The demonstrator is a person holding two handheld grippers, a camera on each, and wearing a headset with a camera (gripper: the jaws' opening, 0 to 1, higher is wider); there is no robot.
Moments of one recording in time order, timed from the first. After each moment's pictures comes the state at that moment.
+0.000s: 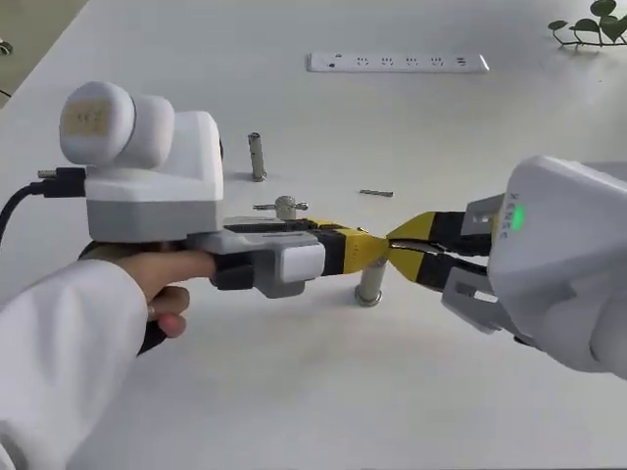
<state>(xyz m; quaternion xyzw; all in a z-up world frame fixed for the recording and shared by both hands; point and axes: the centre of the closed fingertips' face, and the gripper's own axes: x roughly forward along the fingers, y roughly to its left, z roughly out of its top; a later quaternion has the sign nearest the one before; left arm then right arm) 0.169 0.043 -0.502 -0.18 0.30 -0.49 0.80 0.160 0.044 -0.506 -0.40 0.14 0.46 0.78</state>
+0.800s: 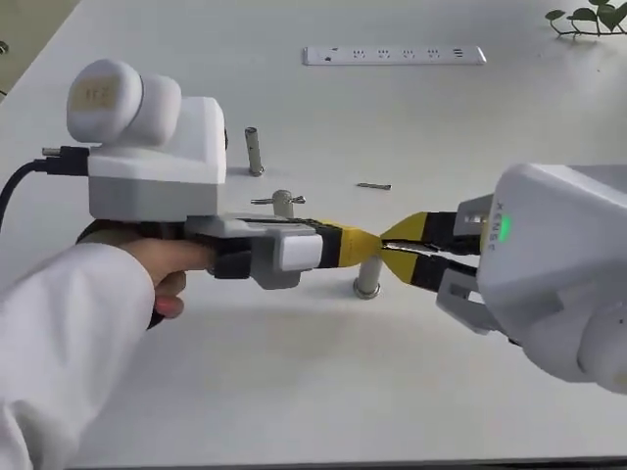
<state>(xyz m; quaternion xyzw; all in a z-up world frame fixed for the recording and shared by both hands) 0.162 0.041 -0.506 -0.18 0.34 -0.50 0.78 0.156 0.044 -0.510 -0.41 0.13 0.46 0.77</state>
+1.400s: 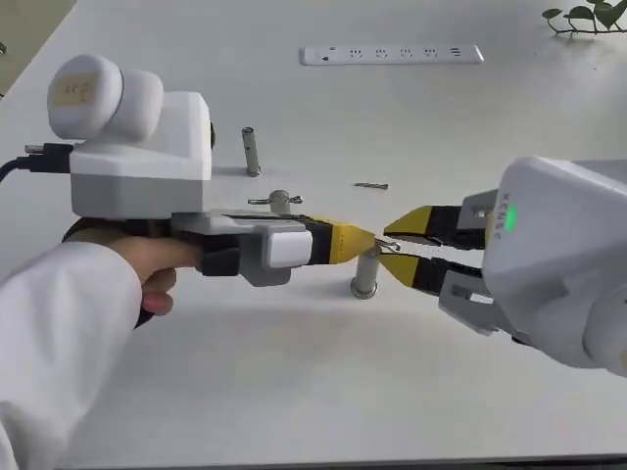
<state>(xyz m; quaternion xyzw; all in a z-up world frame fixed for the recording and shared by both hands) 0.161 0.046 -0.500 -0.17 0.32 -0.51 0.78 0.159 0.035 -0.513 -0.36 0.15 0.46 0.79</state>
